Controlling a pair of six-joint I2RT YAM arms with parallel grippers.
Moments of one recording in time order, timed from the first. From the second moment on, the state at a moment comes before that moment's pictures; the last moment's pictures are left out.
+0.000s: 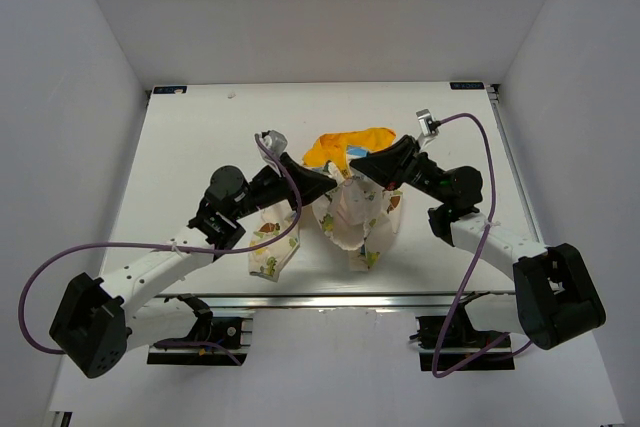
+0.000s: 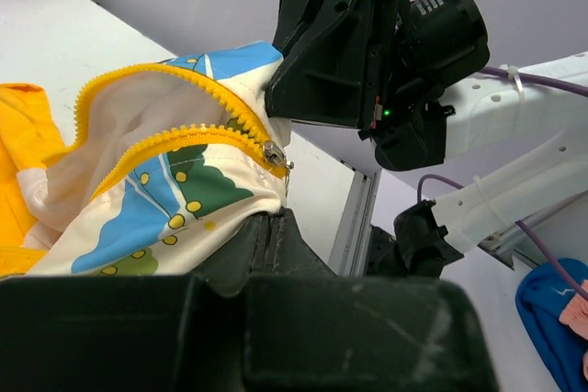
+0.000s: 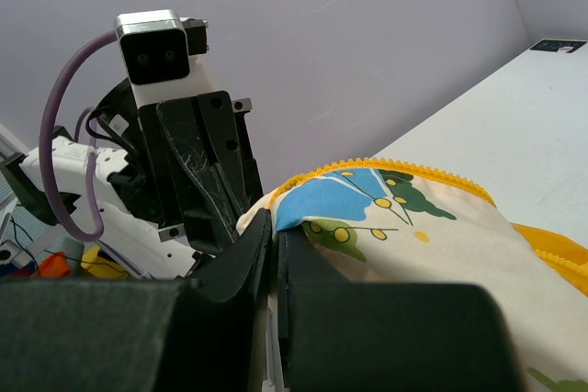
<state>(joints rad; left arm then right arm) -0.67 1.11 0.66 0.61 0.51 -0.53 0.41 1.28 0.57 1.22 -0.75 0.99</state>
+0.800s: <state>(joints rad) -0.66 1.22 0.67 0.59 0.67 -0.61 0.45 1.15 0.51 0.85 -0.66 0.75</state>
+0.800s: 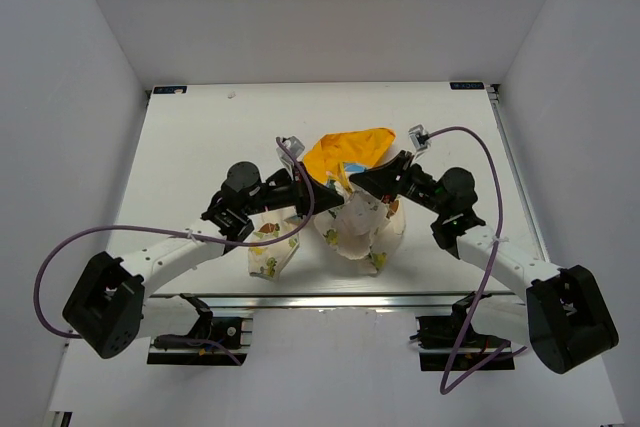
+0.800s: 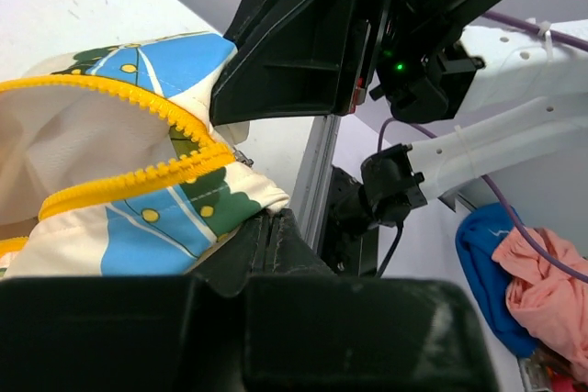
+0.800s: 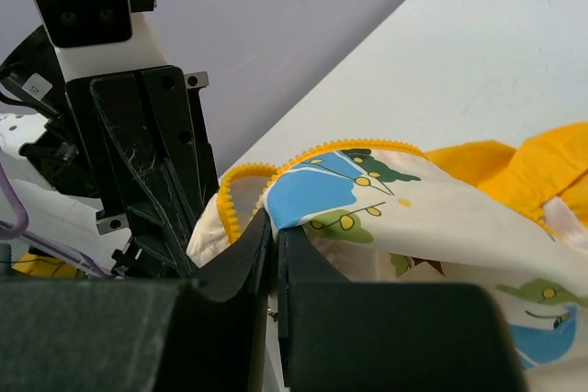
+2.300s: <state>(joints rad) -0.67 1.23 0.65 0.36 0.56 -0.81 1.16 1.12 0.97 -0.61 0.51 0.27</state>
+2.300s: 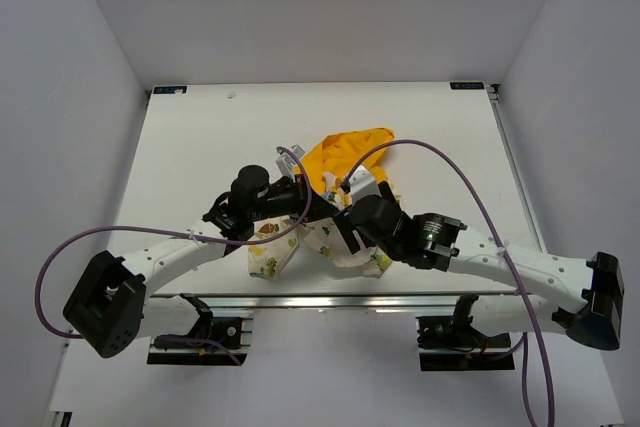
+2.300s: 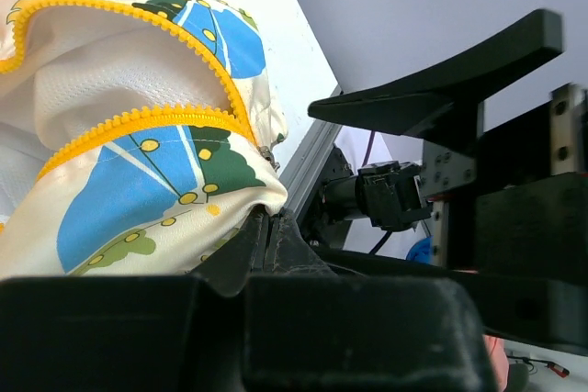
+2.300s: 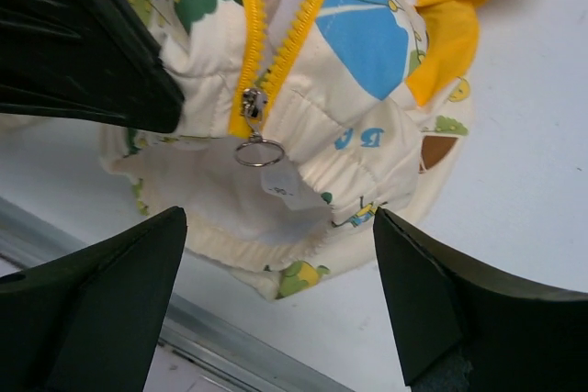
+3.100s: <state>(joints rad) -0.67 1.23 0.66 0.36 0.55 -0.79 1.19 1.23 0.98 -0.51 0.64 0.26</state>
